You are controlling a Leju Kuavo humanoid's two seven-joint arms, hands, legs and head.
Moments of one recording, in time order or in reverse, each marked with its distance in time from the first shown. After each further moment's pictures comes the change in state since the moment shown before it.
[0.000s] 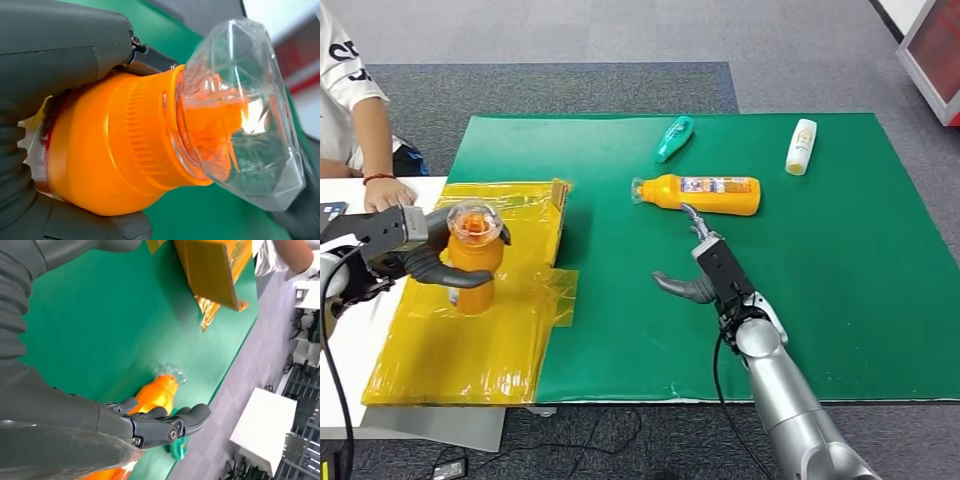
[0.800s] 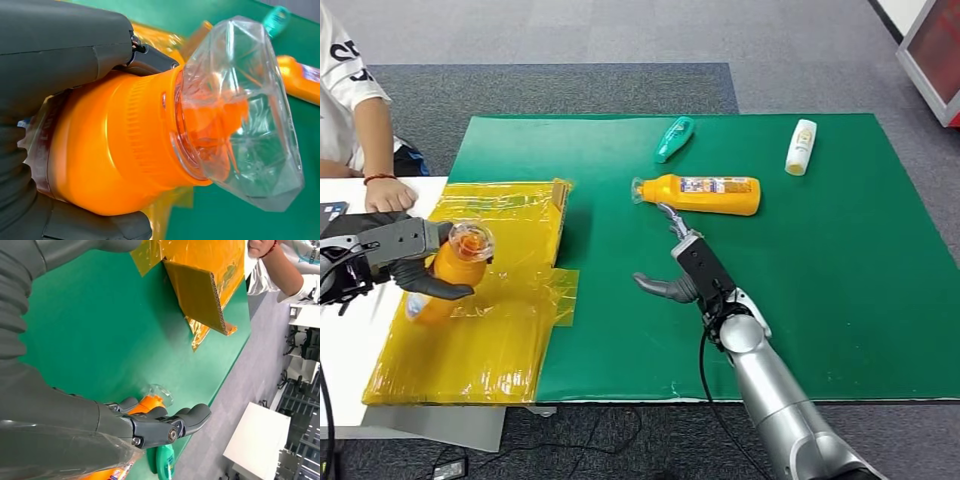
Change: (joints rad) left arm -0.098 0.117 -0.185 0.073 -0.035 0.034 0.077; right arm -0.040 0.018 0.069 0.062 -0.031 -0.009 -0.009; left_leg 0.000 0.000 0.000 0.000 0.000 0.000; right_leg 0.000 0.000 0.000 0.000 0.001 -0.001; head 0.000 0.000
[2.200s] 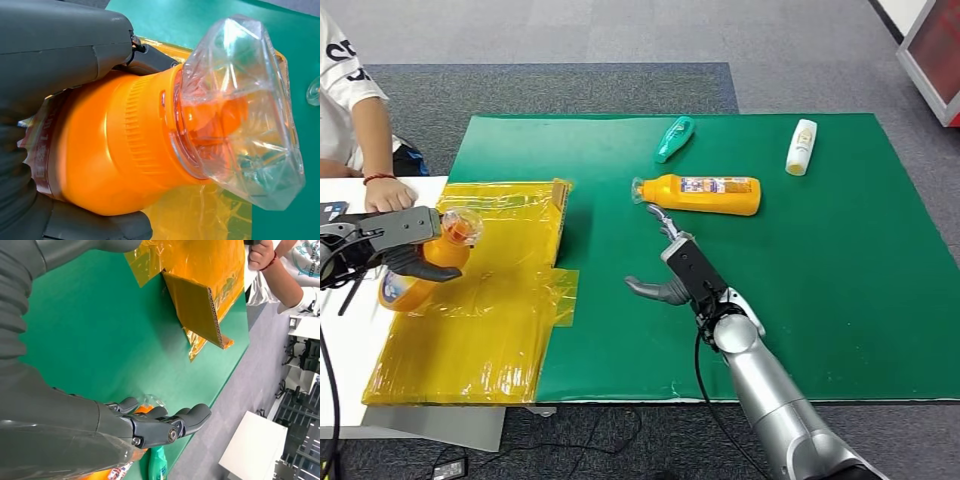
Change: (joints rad) left arm -0.107 0.003 -0.121 0.192 -0.082 0.105 -0.046; right arm -0.011 0.002 0.041 0.010 -0.002 0.007 0.000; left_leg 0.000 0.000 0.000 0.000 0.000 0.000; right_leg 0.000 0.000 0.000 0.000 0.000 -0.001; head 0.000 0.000
